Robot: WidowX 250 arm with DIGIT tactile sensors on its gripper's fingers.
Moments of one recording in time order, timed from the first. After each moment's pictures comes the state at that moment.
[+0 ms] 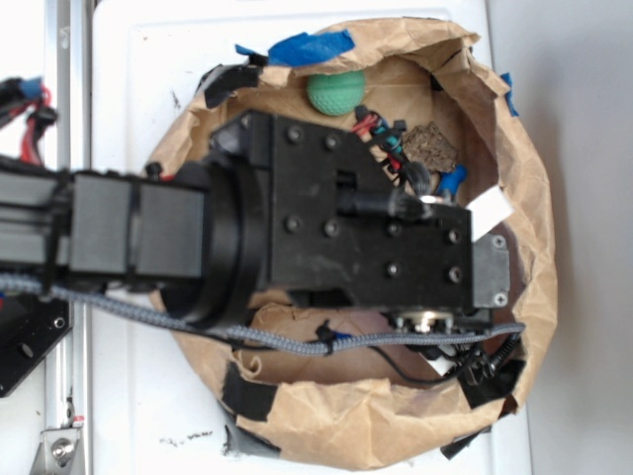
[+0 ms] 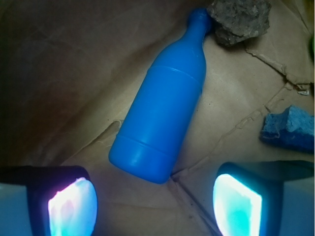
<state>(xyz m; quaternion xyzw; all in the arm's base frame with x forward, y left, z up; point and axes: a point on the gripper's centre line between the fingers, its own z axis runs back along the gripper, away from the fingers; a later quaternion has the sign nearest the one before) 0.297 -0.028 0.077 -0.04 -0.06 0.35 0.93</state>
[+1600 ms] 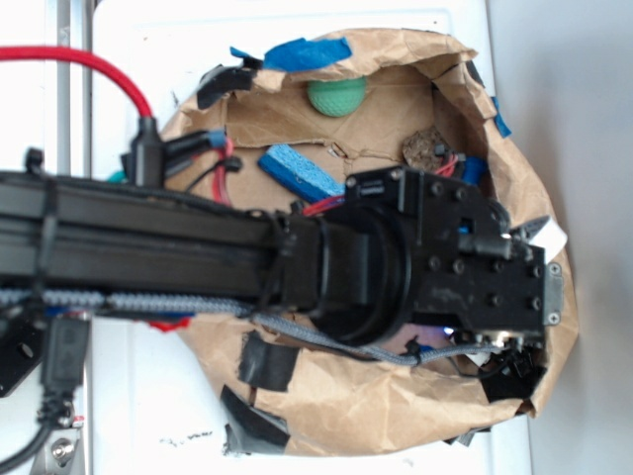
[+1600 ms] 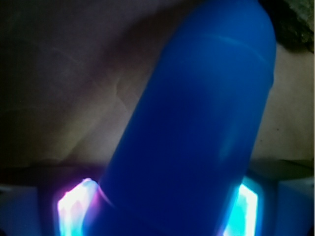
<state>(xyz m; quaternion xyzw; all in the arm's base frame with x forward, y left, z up) 0.328 -0.031 0.035 -0.02 -0.04 0.37 0.93</state>
